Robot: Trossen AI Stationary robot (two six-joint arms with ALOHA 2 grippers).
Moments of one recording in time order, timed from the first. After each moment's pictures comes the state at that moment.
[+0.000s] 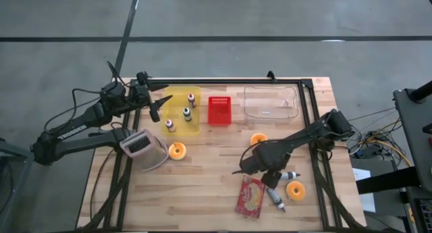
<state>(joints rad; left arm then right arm) 0.52 0.60 0.62 -0.11 0.10 0.30 0.35 1.85 1.37 -1.52 -0.27 0.88</state>
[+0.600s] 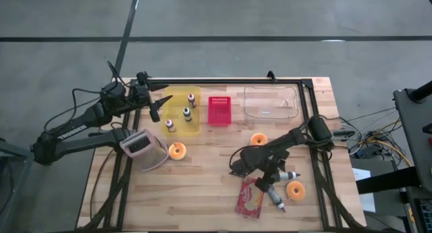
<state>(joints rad) 0.52 0.60 0.62 -0.11 0.10 0.30 0.31 2.08 1.44 -1.57 -0.47 0.87</state>
